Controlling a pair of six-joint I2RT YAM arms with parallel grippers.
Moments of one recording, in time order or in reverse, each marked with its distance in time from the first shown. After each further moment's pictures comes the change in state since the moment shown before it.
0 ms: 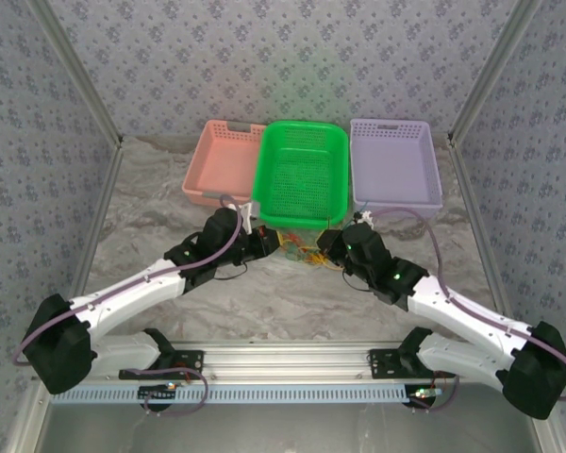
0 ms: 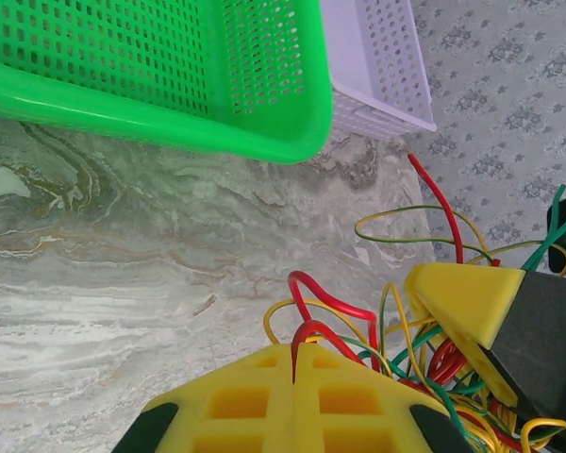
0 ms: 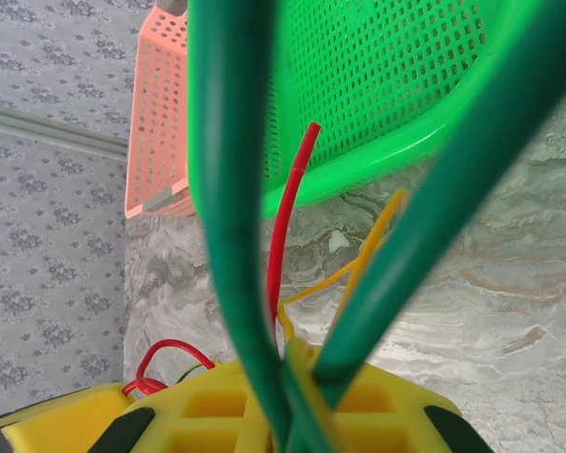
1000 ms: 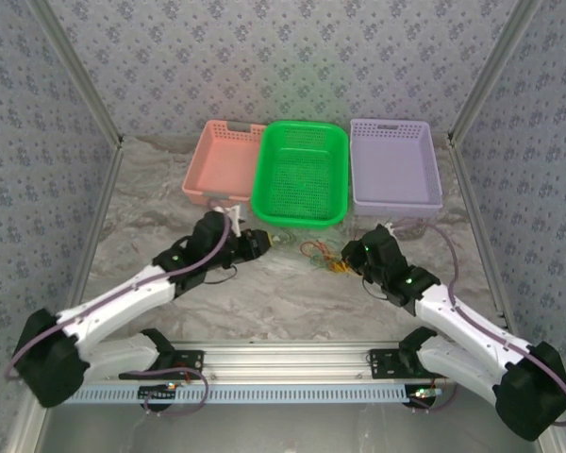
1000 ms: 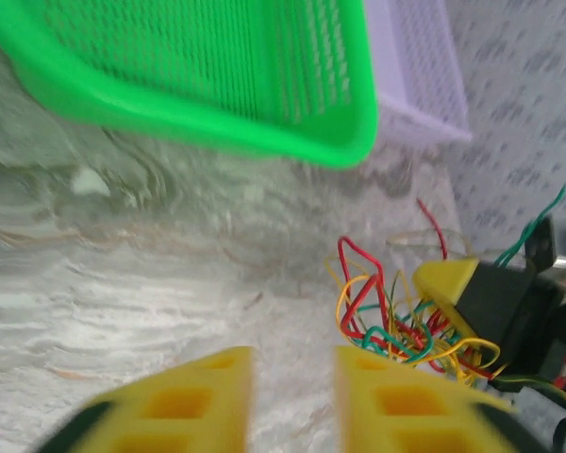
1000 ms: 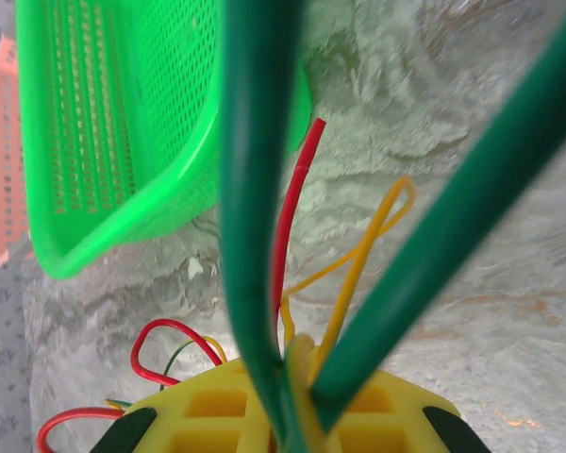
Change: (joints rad) left arm 0.024 -0.036 -0.032 -0.074 -0.006 0.049; right arm -0.195 -0.059 -0.142 -0.077 -0.097 -0.051
